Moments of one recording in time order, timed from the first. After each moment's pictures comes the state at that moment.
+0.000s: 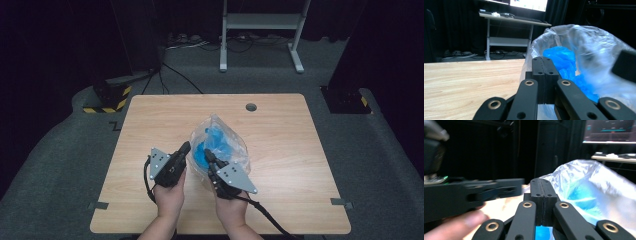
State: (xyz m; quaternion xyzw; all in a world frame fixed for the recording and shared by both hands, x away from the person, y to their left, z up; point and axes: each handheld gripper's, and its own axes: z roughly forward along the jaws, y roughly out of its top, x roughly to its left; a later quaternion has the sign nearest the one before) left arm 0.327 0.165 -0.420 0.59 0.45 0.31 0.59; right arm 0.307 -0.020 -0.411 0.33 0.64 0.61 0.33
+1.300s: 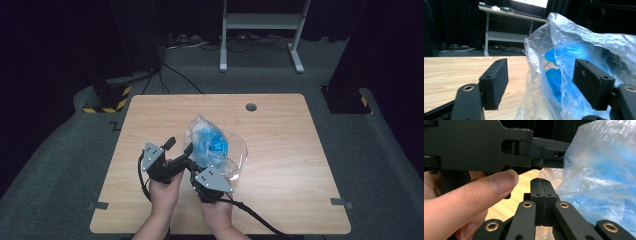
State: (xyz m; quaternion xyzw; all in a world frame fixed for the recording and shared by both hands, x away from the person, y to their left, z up) left arm 0.340 0.181 -0.417 0.59 0.47 0.28 0.59; right arm 0.308 0.017 -0.439 0.30 0.69 0.59 0.29
